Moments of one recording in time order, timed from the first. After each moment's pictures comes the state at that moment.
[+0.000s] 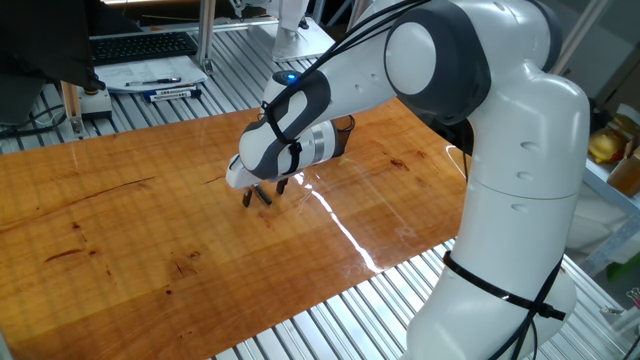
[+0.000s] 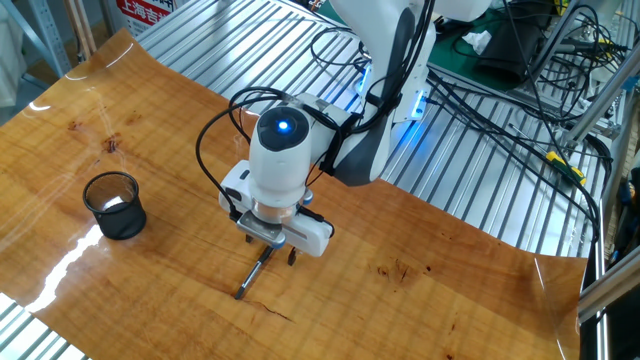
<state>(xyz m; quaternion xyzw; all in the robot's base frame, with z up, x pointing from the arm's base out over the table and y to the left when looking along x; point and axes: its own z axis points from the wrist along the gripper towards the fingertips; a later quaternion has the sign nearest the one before) 0.526 -0.008 0.057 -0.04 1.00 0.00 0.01</state>
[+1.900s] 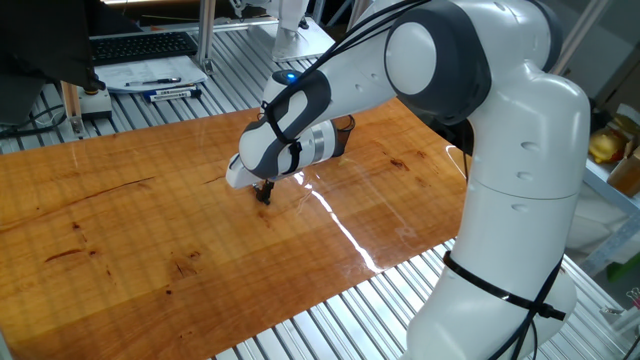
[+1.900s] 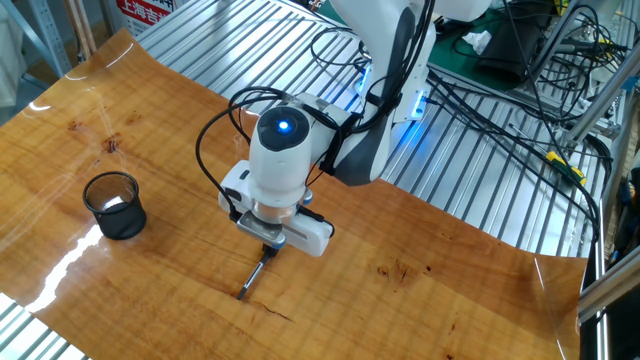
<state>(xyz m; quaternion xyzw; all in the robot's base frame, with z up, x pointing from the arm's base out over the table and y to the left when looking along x) 0.525 -0.008 0.057 -0.04 1.00 0.00 0.01</state>
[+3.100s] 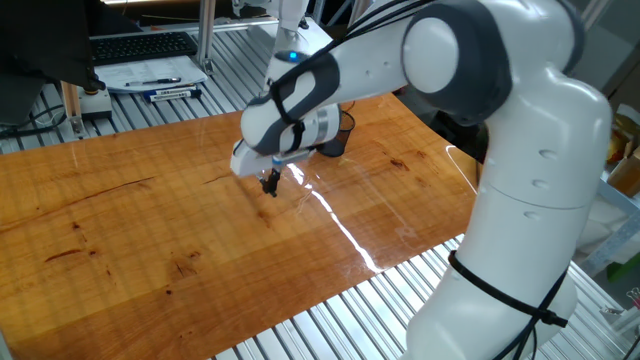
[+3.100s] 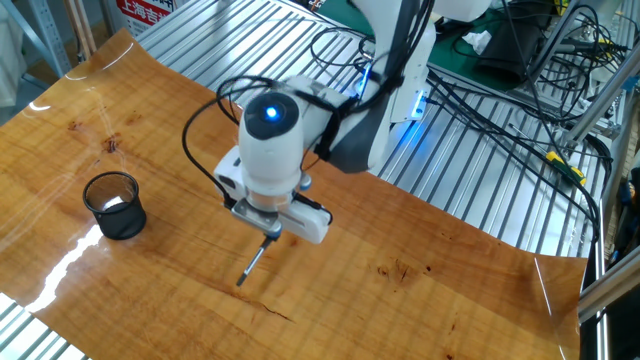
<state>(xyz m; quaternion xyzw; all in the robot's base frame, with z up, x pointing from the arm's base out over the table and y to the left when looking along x) 0.521 -0.014 0.091 -0.03 1.00 0.00 -0.03</state>
